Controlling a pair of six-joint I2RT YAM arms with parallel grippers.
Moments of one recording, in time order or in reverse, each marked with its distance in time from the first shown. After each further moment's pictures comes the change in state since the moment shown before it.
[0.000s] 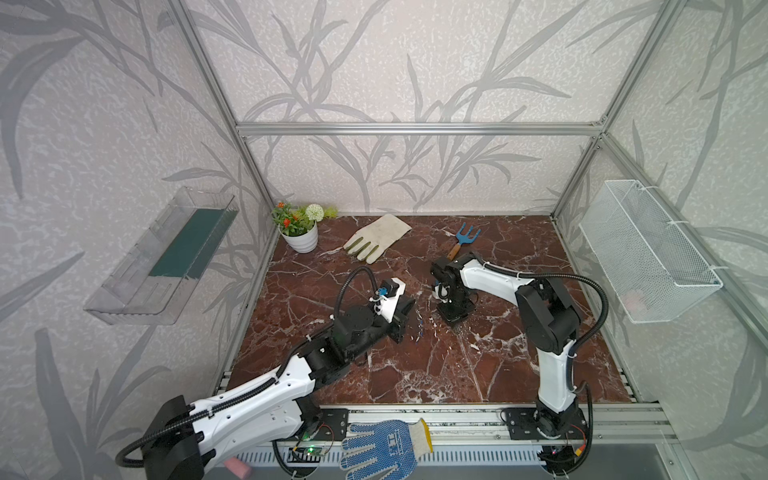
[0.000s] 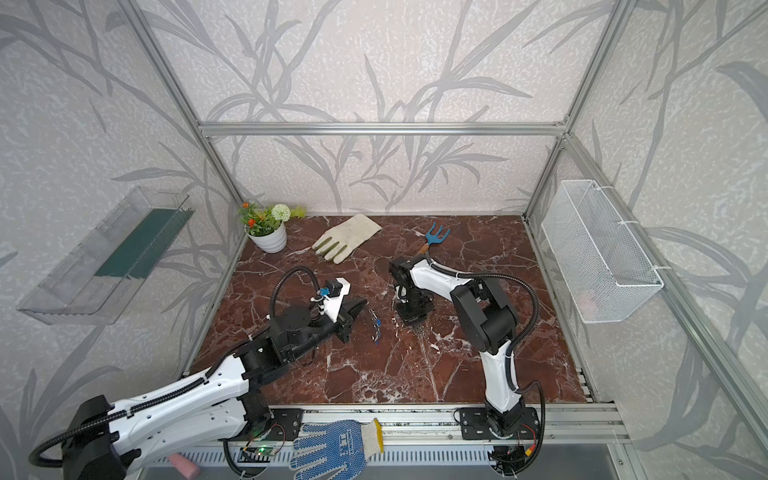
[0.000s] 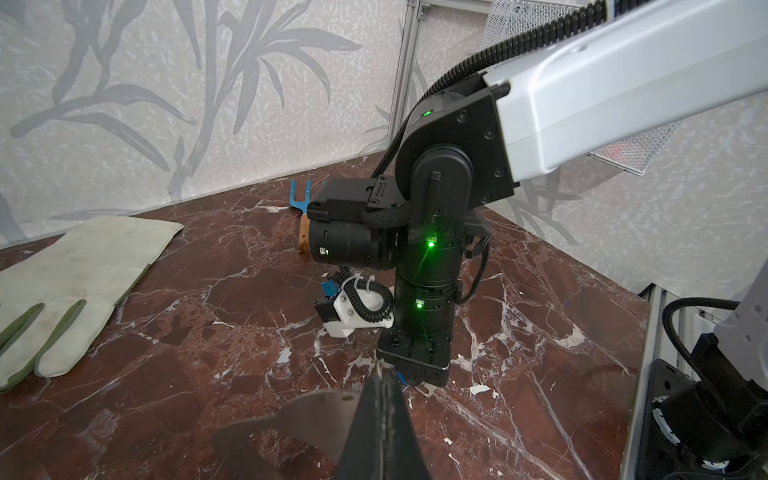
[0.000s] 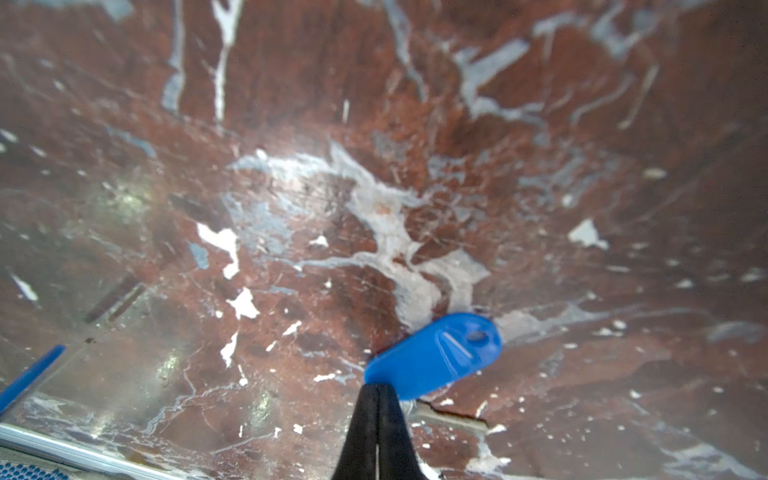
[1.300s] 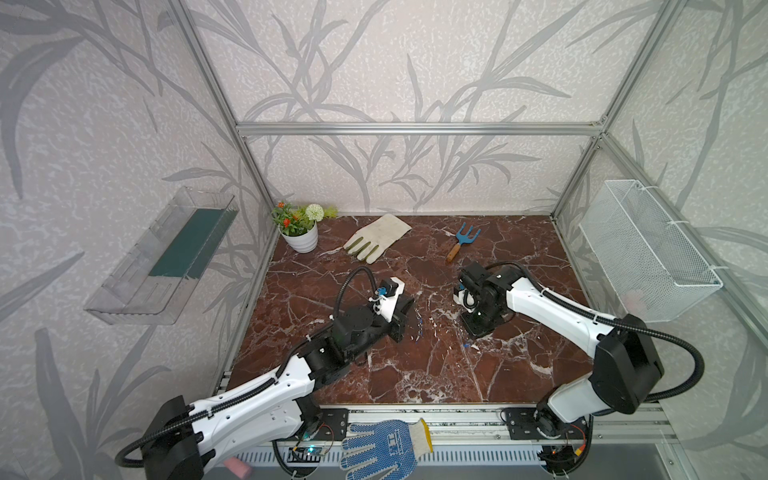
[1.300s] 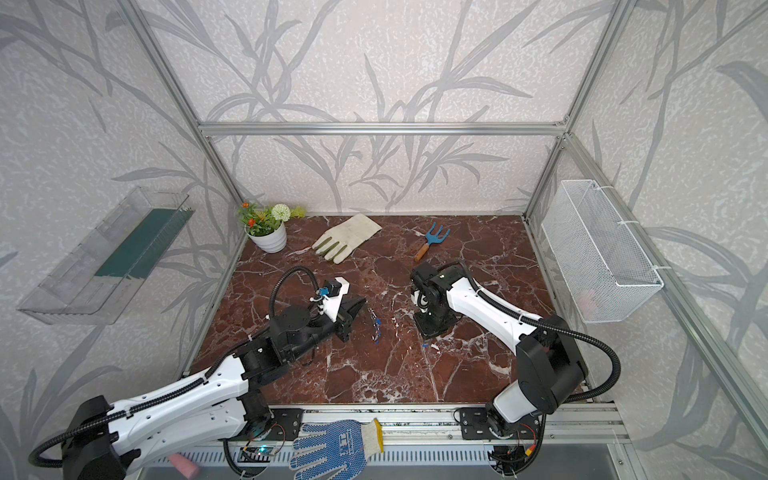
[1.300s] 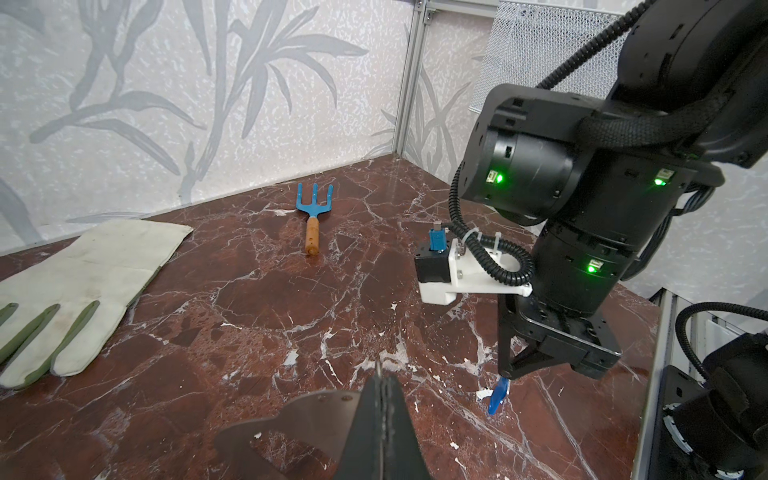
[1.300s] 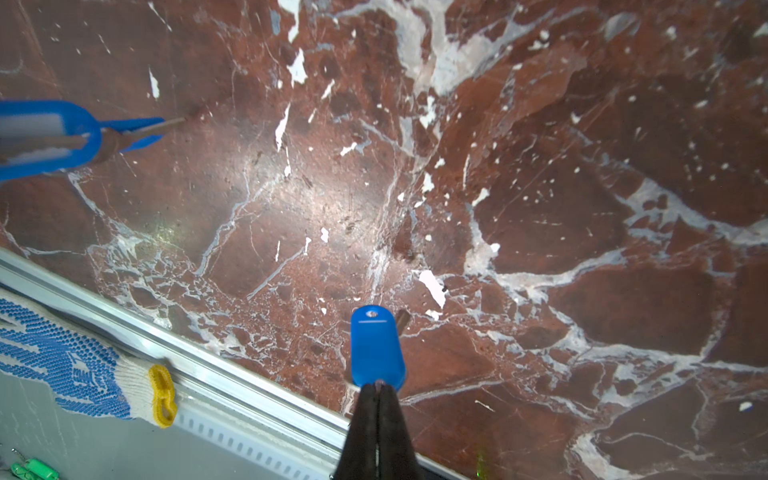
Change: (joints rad) left arm -0.001 -0.004 0.000 0.005 -0.021 0.006; right arm 0.000 -0.487 -0.298 -0.032 -0.032 0.052
